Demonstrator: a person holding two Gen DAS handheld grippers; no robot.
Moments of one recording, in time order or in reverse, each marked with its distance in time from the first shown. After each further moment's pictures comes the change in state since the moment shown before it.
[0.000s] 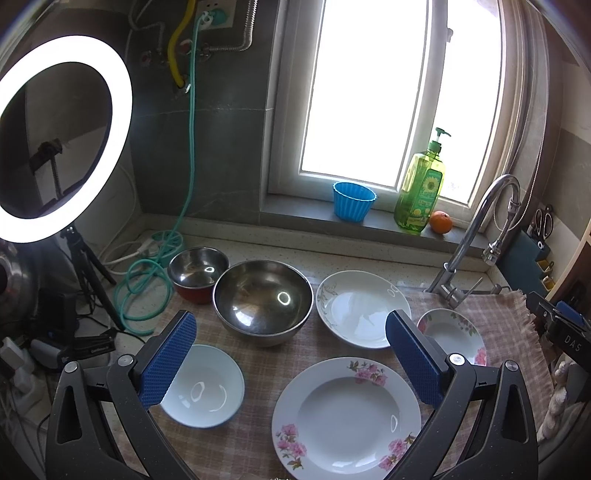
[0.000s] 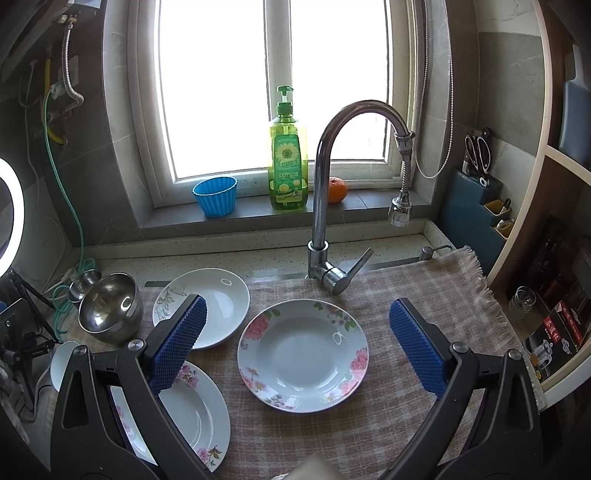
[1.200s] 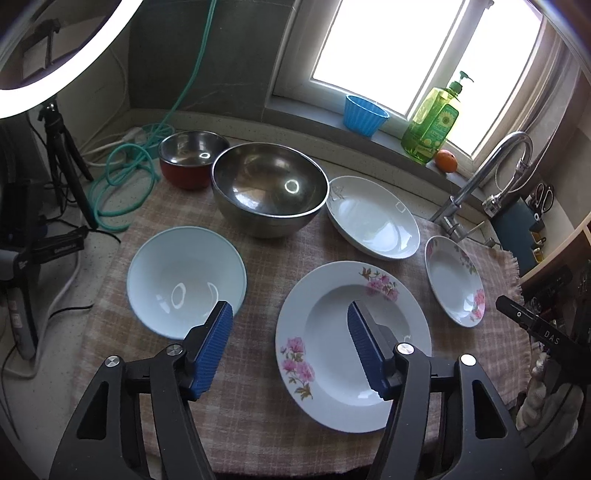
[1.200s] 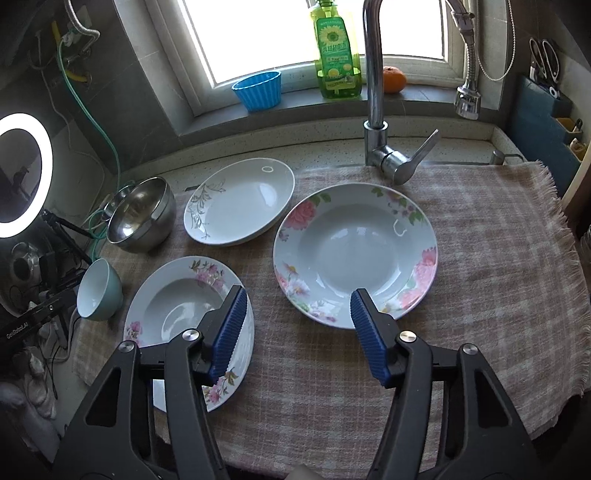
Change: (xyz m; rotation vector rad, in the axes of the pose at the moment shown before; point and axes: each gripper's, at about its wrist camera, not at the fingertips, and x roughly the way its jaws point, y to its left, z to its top) left arm 0.038 0.040 -0.065 -0.119 0.326 -0.118; right arm 0.058 -0.009 -0.070 0.006 0.382 0.282
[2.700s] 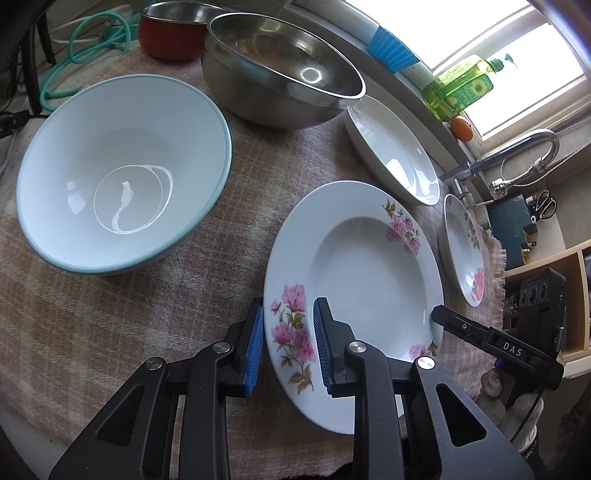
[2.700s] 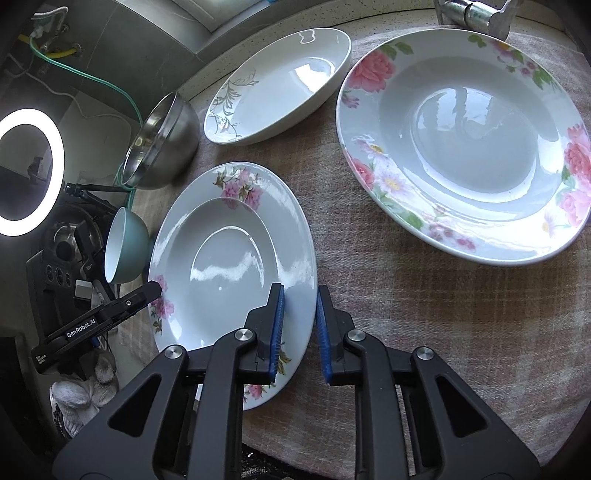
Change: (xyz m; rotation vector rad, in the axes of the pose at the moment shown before) left arm 0.081 0.026 -0.027 -0.165 0.250 -0.147; right arm 0.106 0.011 -0.033 0.108 0.323 0.284
